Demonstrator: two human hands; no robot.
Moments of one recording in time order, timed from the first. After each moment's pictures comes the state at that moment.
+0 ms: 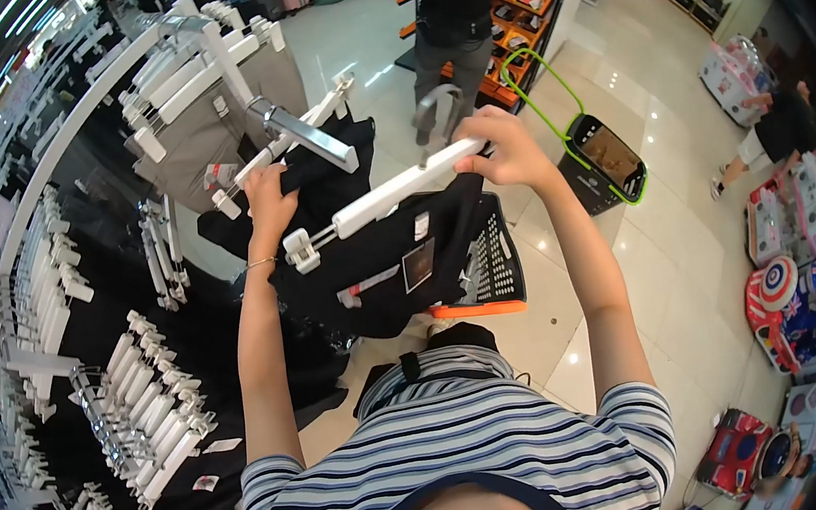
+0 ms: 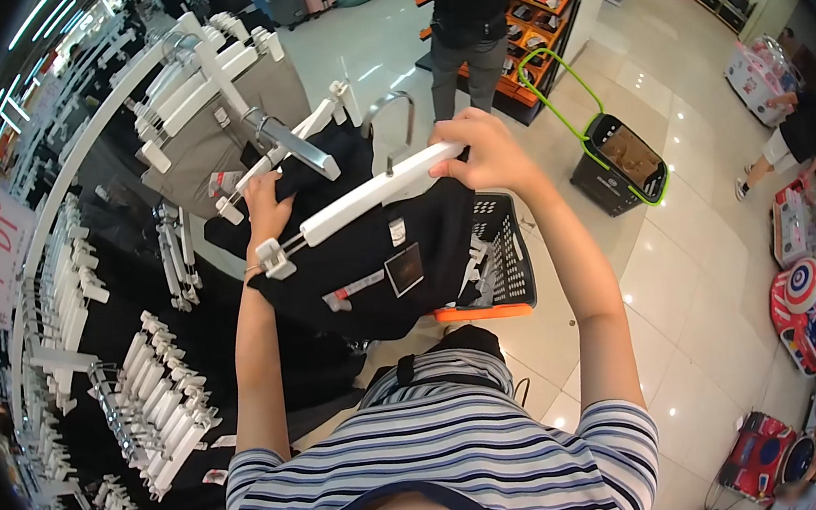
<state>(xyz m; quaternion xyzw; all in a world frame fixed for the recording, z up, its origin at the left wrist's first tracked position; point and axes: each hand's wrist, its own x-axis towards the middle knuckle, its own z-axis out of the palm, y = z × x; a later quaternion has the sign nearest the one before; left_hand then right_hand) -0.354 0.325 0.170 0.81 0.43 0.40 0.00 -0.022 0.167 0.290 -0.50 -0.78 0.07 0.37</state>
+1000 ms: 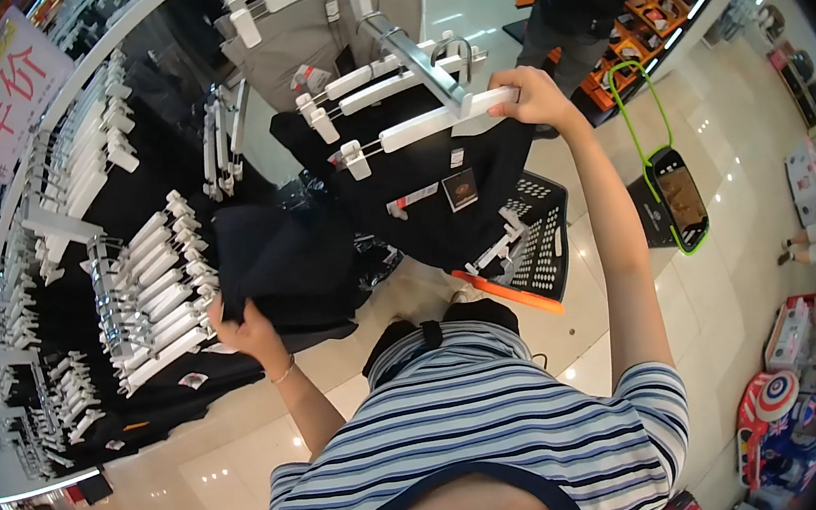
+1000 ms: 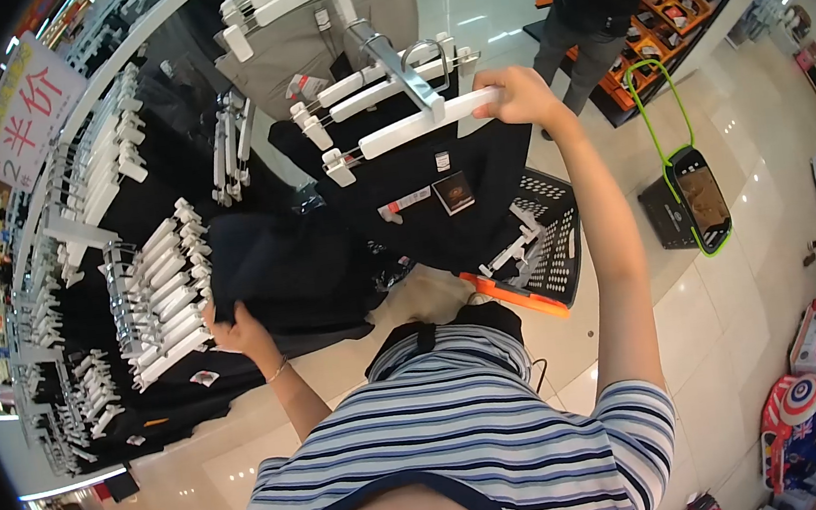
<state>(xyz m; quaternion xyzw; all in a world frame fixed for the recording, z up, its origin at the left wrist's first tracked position) -0.496 0.065 0.164 0.46 0.63 0.63 -0.08 -0.063 0.291 0.251 -0.48 -0.83 0.17 0.22</state>
